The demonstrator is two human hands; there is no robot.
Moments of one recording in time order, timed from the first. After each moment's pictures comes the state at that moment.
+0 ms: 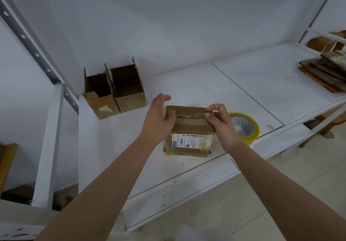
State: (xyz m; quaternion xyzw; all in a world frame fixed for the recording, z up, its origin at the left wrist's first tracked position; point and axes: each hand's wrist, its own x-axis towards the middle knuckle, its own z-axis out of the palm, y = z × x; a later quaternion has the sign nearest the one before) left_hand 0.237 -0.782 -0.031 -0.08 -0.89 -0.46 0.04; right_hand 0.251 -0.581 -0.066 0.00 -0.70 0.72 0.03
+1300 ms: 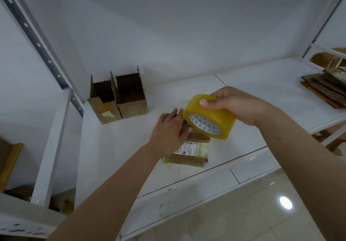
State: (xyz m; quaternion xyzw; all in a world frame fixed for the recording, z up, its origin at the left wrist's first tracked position) left_hand 0.238 -0.757 -0.033 -0.21 -0.96 -0.18 0.02; right_hand 0.238 -0.561 0.079 0.10 -0.84 0.51 -0.16
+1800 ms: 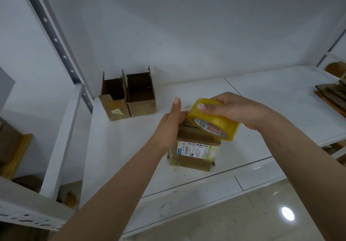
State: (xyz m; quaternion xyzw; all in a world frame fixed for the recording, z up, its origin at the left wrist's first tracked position) left_hand 0.263 -0.770 0.009 -0.06 -0.73 -0.67 -0.09; right_hand 0.226 -0.584 0.072 0.13 -0.84 0.47 -0.22
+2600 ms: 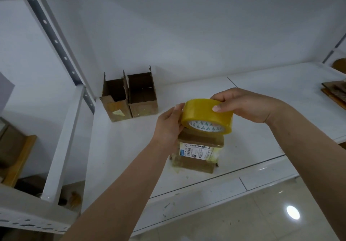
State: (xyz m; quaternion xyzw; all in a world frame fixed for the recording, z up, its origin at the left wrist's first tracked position) left_hand 0.242 -0.759 -0.005 0.09 -0.58 -0.81 -0.03; right_hand 0.207 -0.566 0.078 0.21 -0.80 0.49 -0.27
